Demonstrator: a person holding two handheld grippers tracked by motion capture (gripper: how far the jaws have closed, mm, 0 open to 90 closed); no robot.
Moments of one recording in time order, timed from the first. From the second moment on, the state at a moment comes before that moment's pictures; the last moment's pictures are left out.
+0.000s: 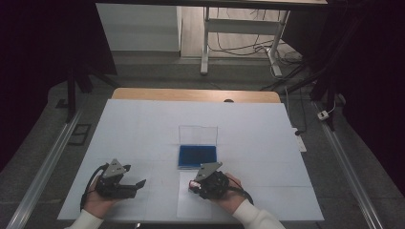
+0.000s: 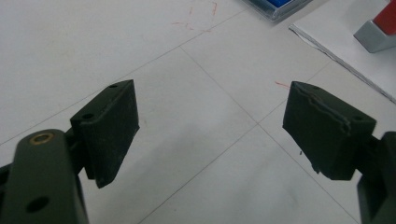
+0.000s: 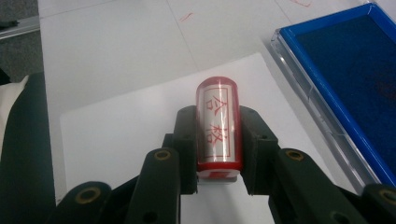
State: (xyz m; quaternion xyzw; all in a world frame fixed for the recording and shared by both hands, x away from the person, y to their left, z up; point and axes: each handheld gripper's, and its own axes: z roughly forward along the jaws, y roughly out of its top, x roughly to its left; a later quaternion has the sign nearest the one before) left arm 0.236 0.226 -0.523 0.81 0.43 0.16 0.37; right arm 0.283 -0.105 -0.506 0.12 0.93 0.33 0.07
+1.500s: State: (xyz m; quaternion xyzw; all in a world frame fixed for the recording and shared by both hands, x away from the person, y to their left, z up) left arm 0.237 0.227 -0.523 0.81 0.43 0.16 0.37; right arm 0.285 -0.108 -0.503 0.12 0.93 0.34 0.06
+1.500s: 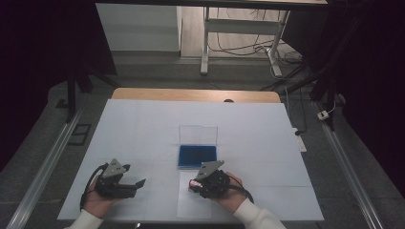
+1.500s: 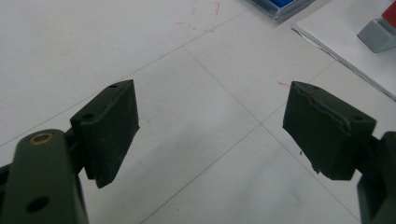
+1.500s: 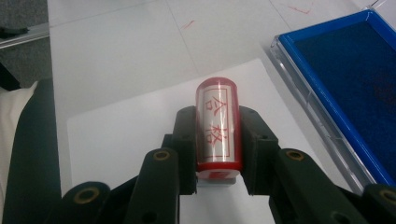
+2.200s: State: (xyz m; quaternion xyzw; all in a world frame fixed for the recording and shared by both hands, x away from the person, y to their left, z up) left arm 0.237 0.227 -0.523 0.81 0.43 0.16 0.37; right arm 0.288 -0.124 -0.478 0.13 0.90 0.40 0.07
